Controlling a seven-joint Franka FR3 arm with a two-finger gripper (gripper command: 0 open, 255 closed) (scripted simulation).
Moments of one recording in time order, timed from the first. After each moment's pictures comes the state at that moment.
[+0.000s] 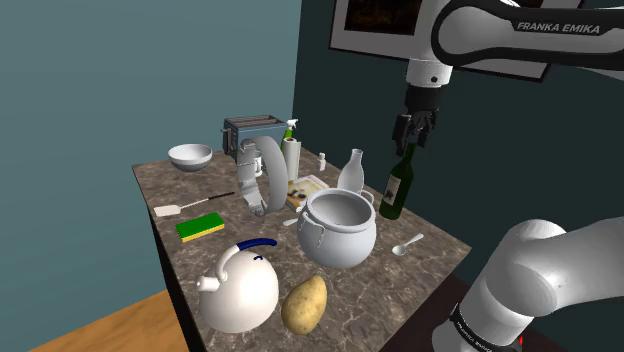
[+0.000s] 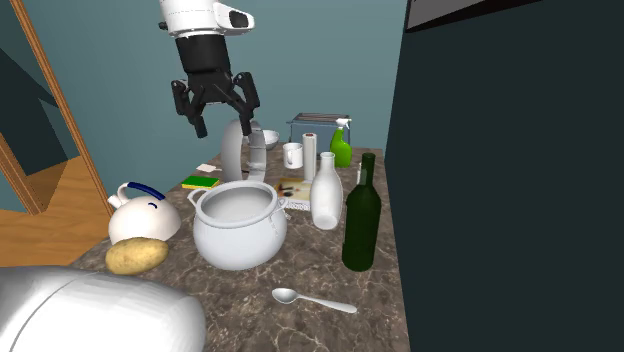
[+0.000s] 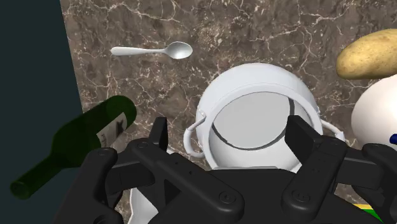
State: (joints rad) arm -0.02 -0.74 0.02 -2.30 -0.10 1.52 0.05
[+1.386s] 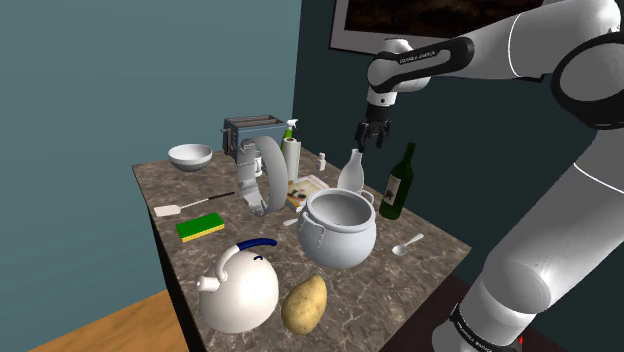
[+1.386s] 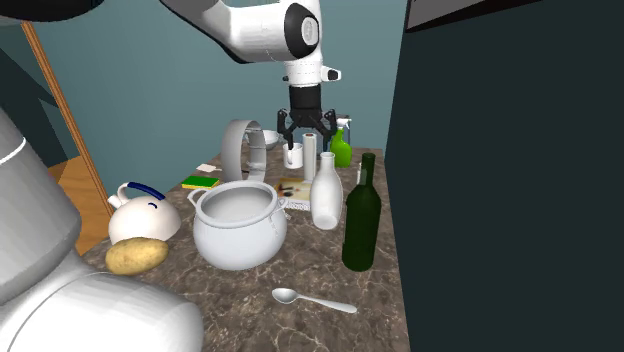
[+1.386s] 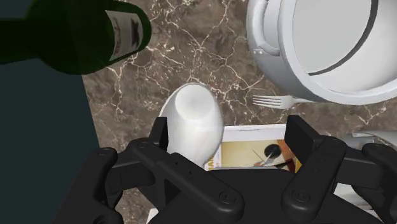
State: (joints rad) arm -0.08 -0.12 -0.18 -2.03 -0.07 1.90 -0.15
